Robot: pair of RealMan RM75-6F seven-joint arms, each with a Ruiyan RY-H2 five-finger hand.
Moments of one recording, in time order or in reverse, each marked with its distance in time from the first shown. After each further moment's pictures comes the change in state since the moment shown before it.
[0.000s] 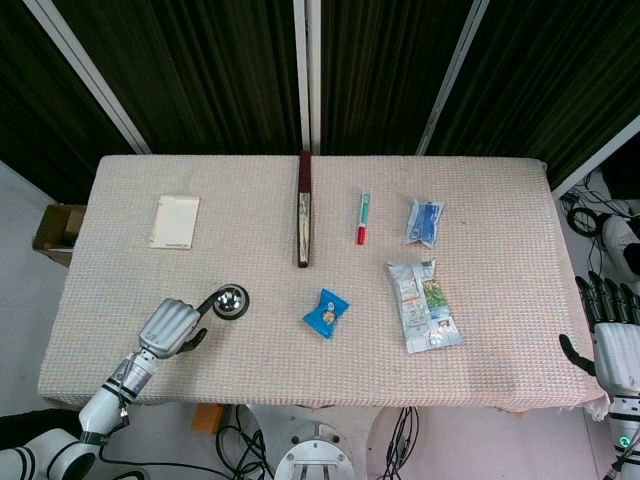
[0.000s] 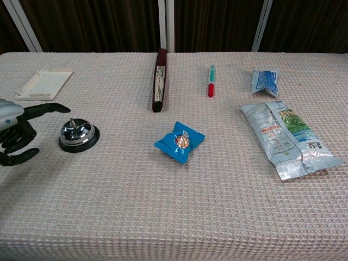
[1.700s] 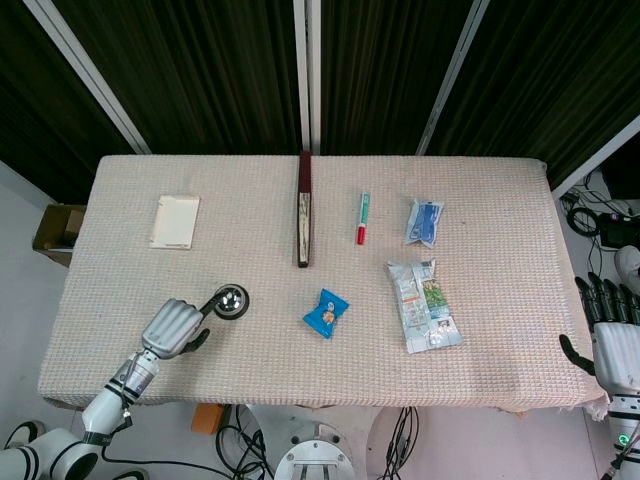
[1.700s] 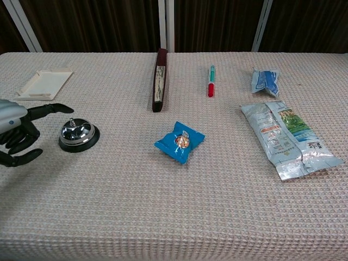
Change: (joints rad) left arm -0.002 -0.018 0.009 0.018 0.011 0.010 -0.003; right arm 0.004 -0.013 0.001 0.024 0.012 -0.016 0.008
